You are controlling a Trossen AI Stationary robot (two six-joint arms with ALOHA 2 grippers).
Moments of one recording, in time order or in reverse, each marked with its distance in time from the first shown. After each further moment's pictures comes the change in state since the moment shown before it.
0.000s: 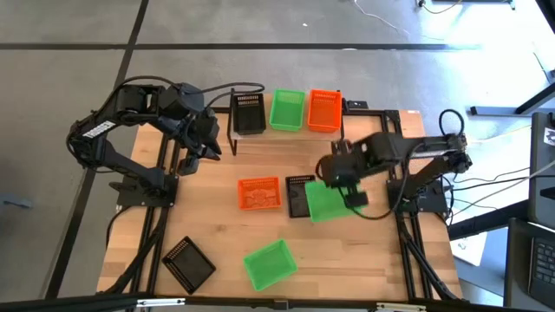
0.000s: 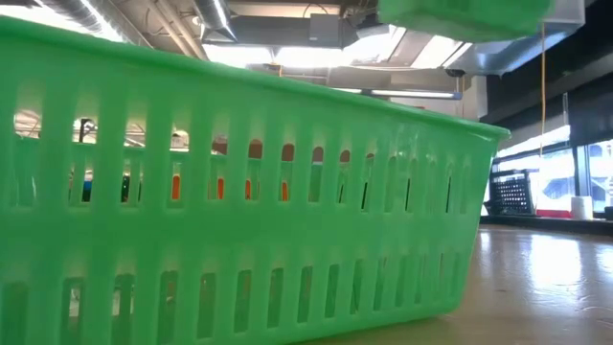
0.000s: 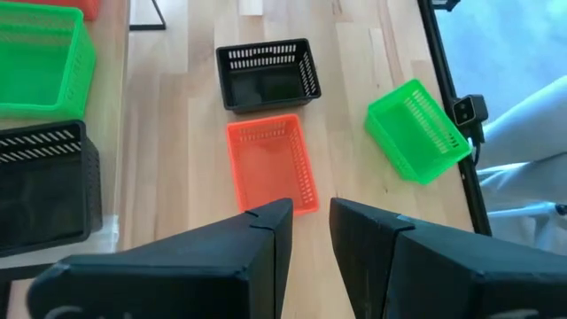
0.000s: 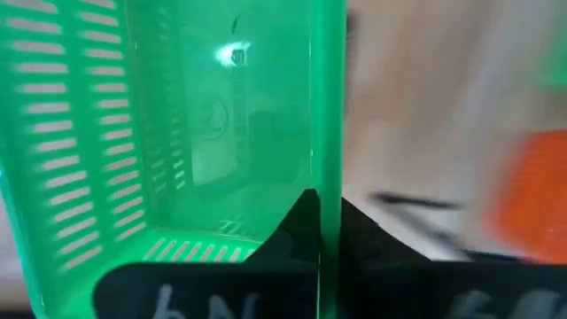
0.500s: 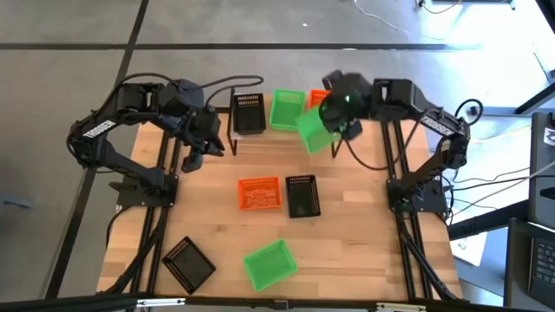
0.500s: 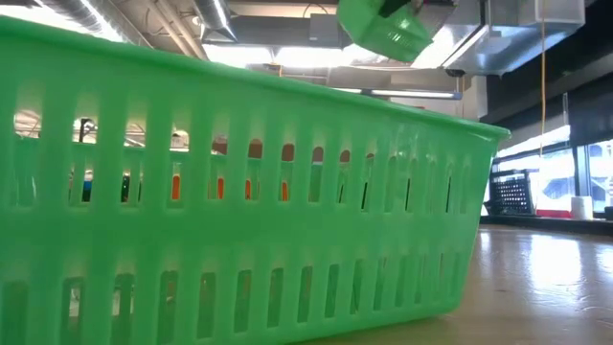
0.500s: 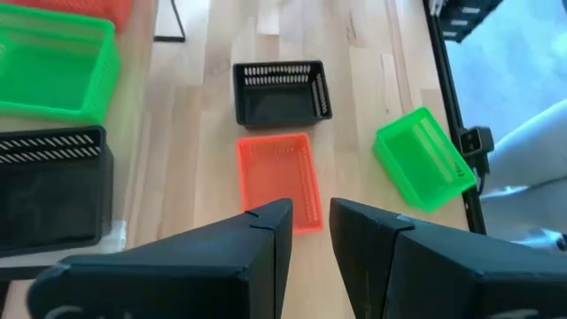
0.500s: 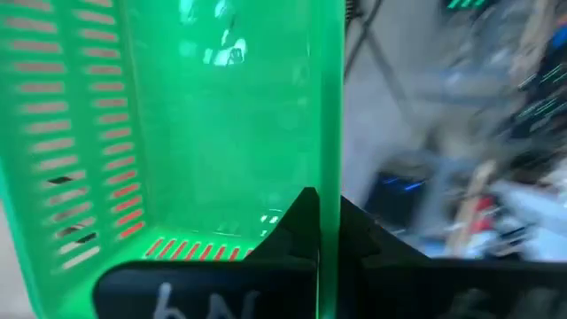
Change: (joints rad) left arm 0.023 0.000 0.000 0.049 -0.007 -0.058; right arm -0.392 0.000 0.229 0.291 0.231 -0.991
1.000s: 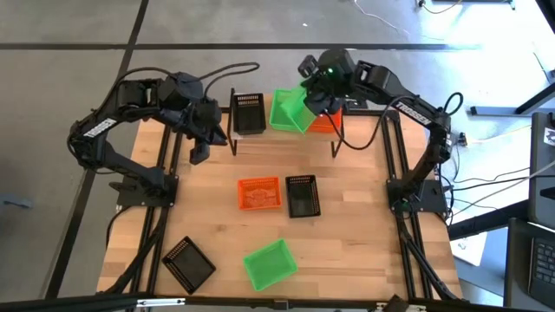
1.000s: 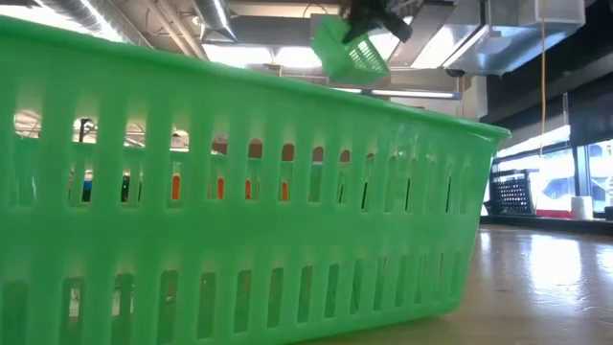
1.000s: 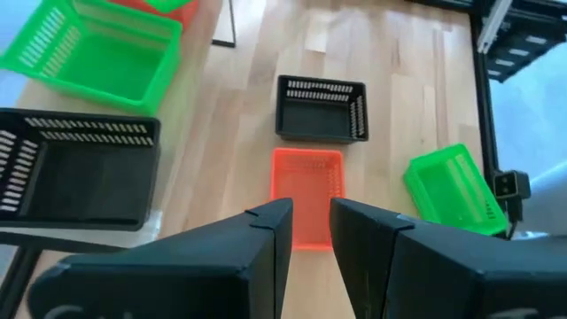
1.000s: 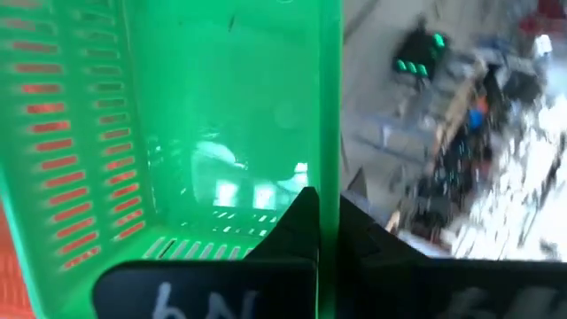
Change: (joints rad) left arm 0.063 0.001 0.000 0.038 -0.065 -0.079; right arm -0.179 0.118 -0.008 0.314 -0.160 -0.476
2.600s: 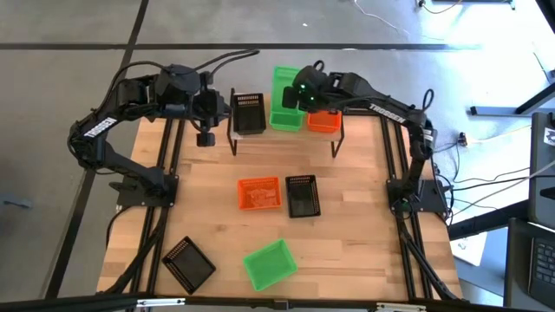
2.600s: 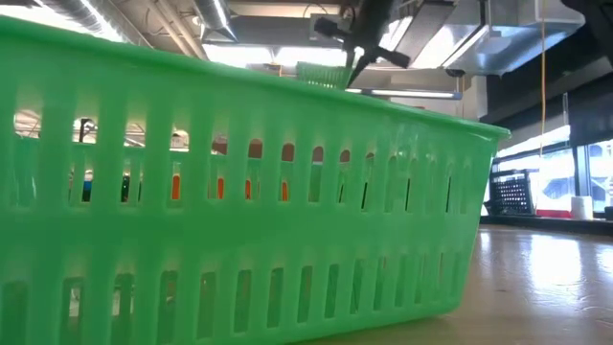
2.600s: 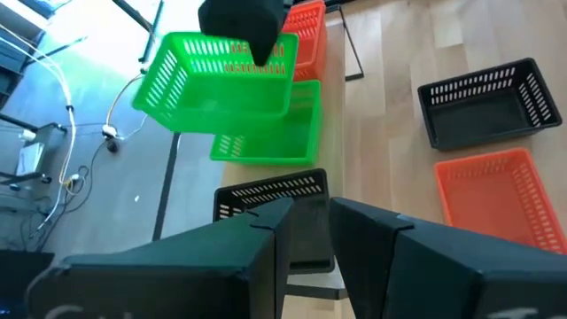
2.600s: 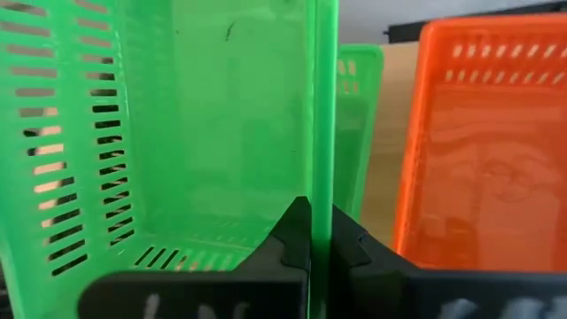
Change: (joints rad) left arm 0.023 0.000 0.000 0.148 -0.345 0.466; right arm 0.005 0.154 0.001 -0.183 0.017 2.669
